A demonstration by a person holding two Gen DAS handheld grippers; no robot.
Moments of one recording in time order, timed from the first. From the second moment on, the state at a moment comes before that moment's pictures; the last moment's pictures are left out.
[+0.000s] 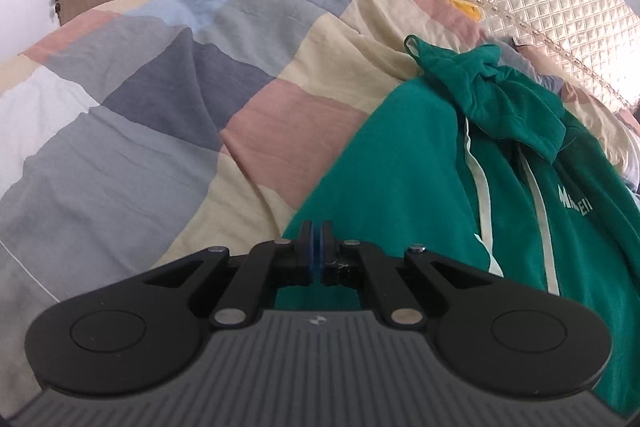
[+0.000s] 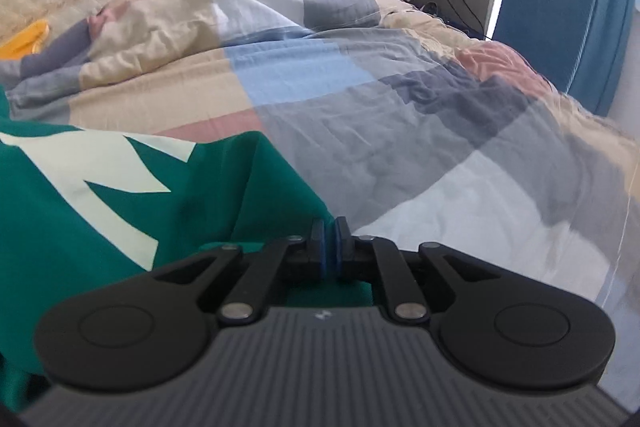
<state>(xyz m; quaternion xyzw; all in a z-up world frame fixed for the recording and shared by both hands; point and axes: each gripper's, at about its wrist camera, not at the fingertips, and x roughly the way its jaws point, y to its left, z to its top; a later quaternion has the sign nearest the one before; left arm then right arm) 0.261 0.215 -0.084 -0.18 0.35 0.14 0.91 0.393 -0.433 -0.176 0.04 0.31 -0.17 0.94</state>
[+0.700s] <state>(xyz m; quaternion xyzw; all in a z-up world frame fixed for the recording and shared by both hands) 0.159 0.139 -0.041 -0.12 0.32 0.07 0.94 0.259 -0.344 -0.076 0.05 0.26 -0.04 0.96</state>
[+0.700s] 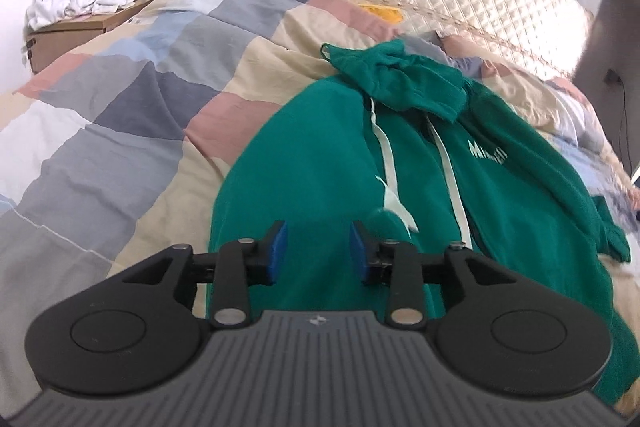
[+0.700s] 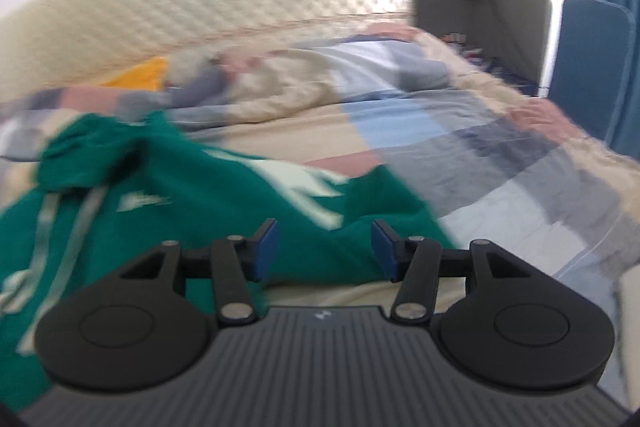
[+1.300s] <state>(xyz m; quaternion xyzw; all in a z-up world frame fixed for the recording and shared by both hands) 0.164 0.125 -0.073 -0.07 0.37 0.12 0.92 0.182 -0.252 -0.074 -0.01 0.26 0.10 0.96</state>
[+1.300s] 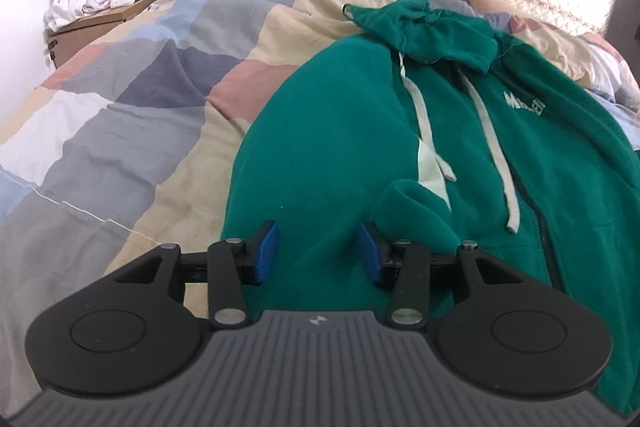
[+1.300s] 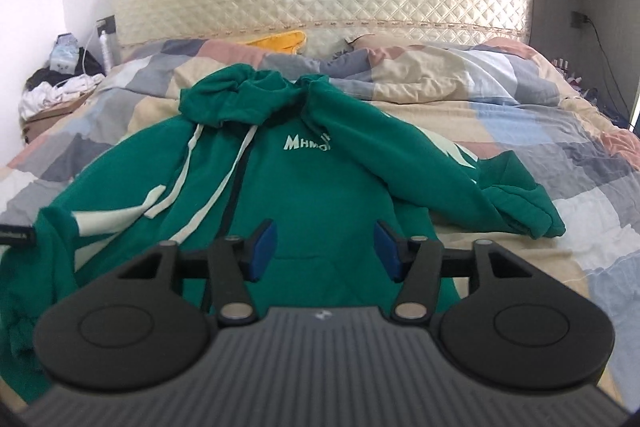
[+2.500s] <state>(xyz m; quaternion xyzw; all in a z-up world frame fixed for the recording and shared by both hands) 0.207 0.286 -0.030 -0.25 0.24 0.27 0.90 0.216 -0.238 -0.113 0.01 0.33 0.12 0.94</state>
